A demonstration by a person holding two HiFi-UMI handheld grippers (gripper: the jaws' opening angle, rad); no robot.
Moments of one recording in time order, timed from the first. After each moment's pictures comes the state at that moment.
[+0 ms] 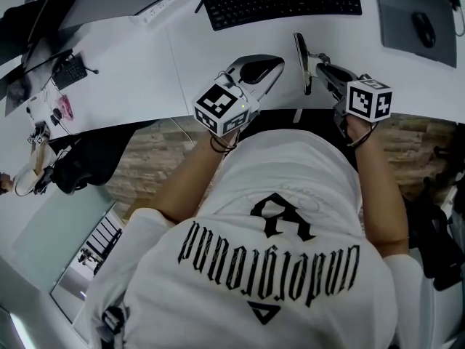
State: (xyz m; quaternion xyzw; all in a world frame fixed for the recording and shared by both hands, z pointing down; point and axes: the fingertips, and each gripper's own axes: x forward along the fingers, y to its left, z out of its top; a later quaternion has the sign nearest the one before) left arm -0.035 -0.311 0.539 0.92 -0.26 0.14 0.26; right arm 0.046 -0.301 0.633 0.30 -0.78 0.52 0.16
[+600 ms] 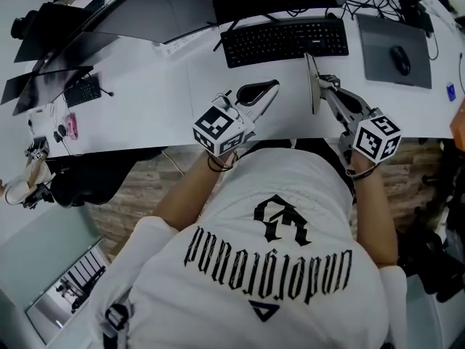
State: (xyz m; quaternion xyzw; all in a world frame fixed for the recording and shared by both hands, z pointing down) left arm -0.061 -0.318 0.437 0.94 -0.26 0.09 0.17; right arm 0.056 -0.319 0.482 0.35 -0.86 0.36 0.09
